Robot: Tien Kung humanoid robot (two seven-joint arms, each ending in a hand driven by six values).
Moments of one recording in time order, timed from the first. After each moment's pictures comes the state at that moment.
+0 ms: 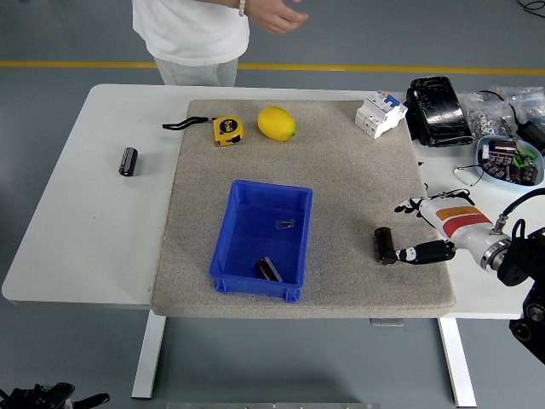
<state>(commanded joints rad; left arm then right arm) -0.25 0.05 -1.21 -0.18 1.40 -0.03 0.39 0.28 -0.53 0.89 1.47 -2.05 -0.01 -0.12</state>
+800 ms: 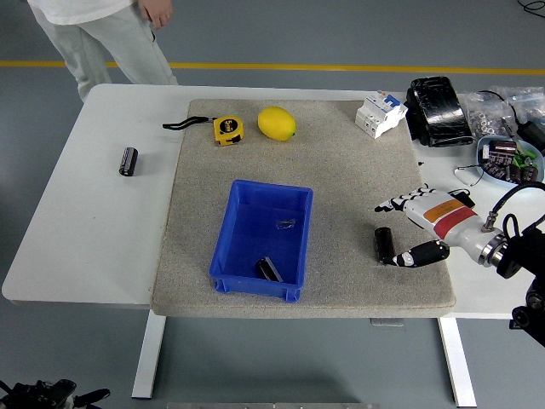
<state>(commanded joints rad) -0.26 0.05 -1.20 -0.18 1.43 -0.03 0.37 0.41 -0.54 0.72 1.27 -2.06 -0.18 0.16</state>
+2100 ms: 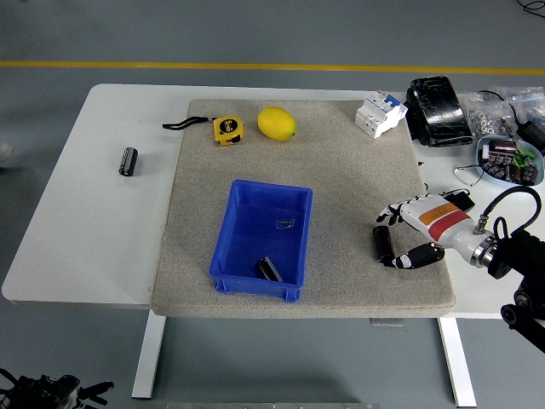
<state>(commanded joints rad) -0.28 0.05 -1.14 -0.18 1.41 -0.03 0.34 0.46 -0.49 0.66 1.15 -2.03 -0.26 0.18</state>
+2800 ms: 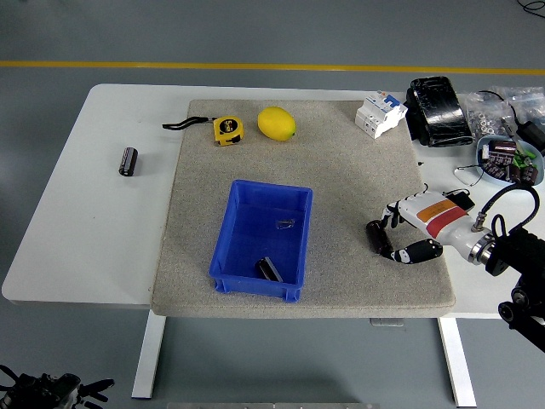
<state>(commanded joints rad) -0.28 0.05 -1.13 -0.18 1.42 -0.02 0.33 0.47 -0.49 0.65 1.14 -2.04 -0.24 0.17</state>
